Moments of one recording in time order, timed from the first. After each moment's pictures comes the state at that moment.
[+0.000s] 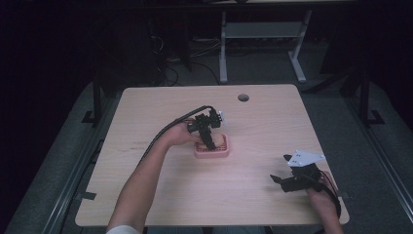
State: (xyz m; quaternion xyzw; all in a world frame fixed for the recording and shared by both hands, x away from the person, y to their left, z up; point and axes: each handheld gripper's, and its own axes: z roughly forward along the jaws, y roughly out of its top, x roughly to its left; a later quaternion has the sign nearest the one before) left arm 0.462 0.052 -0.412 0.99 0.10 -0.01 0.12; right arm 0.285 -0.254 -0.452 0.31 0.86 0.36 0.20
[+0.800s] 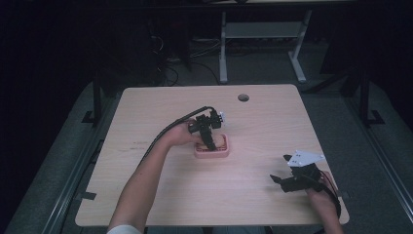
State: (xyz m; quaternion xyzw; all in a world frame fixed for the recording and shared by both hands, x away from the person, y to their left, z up) left arm 0.463 0.050 -0.416 0.99 0.10 -0.01 0.12; right arm 0.285 -0.254 -0.452 0.31 0.86 0.36 0.20
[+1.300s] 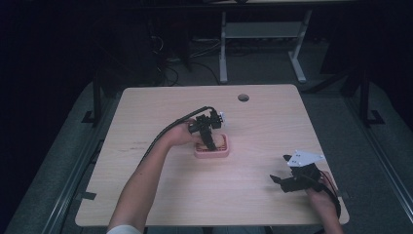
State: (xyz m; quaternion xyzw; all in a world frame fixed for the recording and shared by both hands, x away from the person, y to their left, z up) left arm 0.462 0.050 -0.416 0.99 0.10 -0.01 0.11; right arm 0.285 -0.253 -0.452 0.31 0.86 0.36 0.20
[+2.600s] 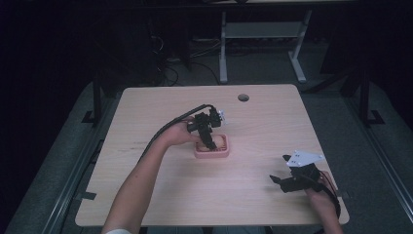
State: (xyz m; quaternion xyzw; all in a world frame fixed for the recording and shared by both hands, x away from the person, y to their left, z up) left arm 0.450 0.053 -0.395 0.99 0.09 0.02 0.13; right arm 0.285 -0.252 -0.452 0.30 0.86 0.36 0.20
